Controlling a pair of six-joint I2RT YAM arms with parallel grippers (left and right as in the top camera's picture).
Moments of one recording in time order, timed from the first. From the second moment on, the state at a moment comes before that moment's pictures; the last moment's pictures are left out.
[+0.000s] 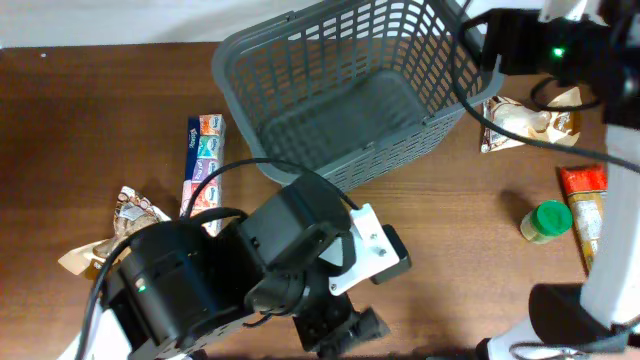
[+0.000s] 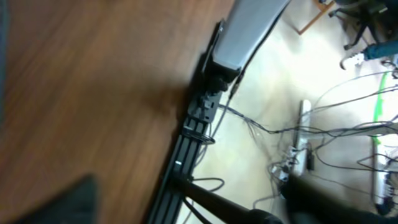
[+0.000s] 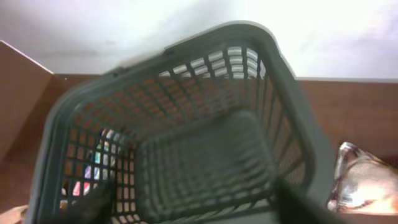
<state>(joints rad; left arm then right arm) -1.01 1.38 1.99 -1.56 0.40 -0.03 0.00 1.77 2.41 -1.33 -0.40 0.08</state>
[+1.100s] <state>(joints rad) -1.02 1.73 1.99 -1.51 -0.07 -0.49 0.05 1.99 2.41 -1.47 -0.11 0.12</state>
